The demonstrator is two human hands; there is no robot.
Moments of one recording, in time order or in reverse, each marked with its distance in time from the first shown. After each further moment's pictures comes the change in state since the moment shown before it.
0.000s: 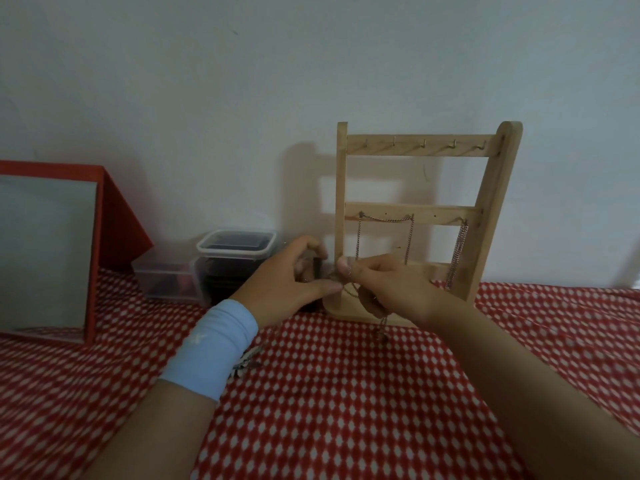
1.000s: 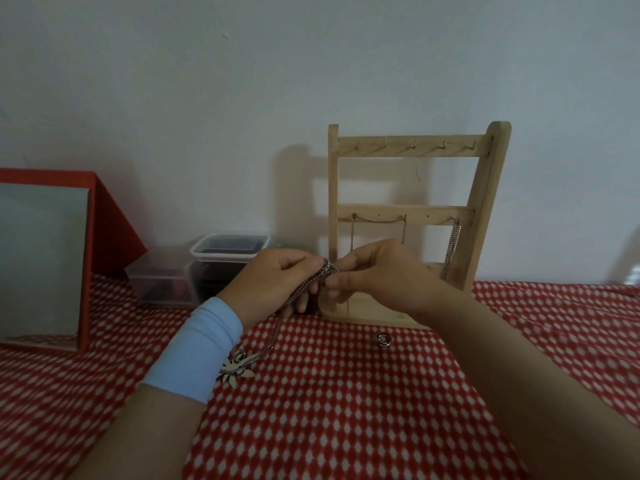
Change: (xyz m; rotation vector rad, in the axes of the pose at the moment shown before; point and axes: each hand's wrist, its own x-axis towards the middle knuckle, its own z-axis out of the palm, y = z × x) left_hand -0.004 0.019 -0.004 -0.178 0.003 -0.074; right_hand 0.004 -0.005 -0.003 0.211 0.092 -0.076
